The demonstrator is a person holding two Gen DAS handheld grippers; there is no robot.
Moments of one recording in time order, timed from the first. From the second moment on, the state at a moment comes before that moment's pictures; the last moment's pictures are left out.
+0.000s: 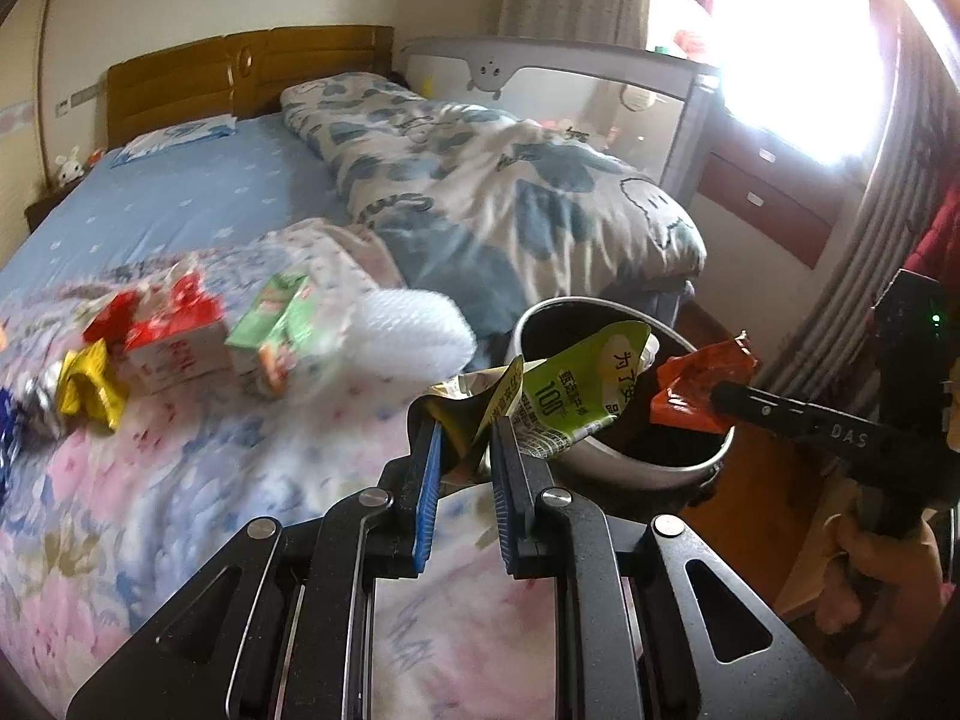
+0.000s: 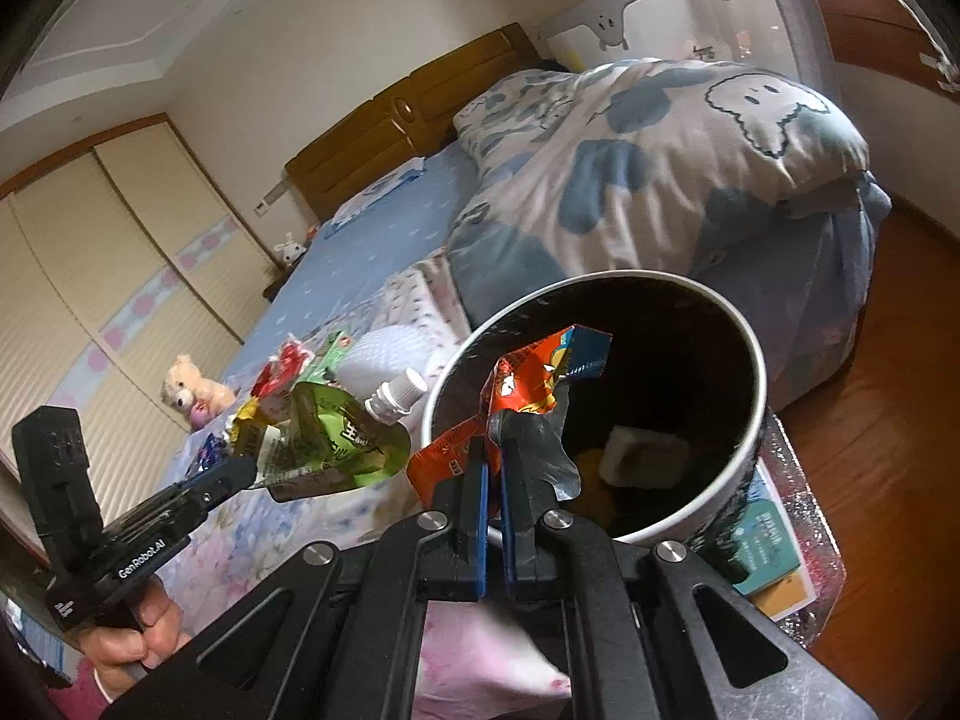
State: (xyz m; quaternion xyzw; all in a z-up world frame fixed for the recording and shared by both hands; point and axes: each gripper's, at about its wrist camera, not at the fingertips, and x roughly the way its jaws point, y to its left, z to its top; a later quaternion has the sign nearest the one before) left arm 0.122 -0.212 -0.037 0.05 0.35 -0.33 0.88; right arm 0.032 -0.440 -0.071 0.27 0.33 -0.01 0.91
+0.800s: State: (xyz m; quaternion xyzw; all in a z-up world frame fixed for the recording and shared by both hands) left arm 0.137 -0.288 -0.046 0.10 0.36 -0.35 0.86; right arm 0.050 -0.487 -0.086 0.27 0.35 -0.04 0.90
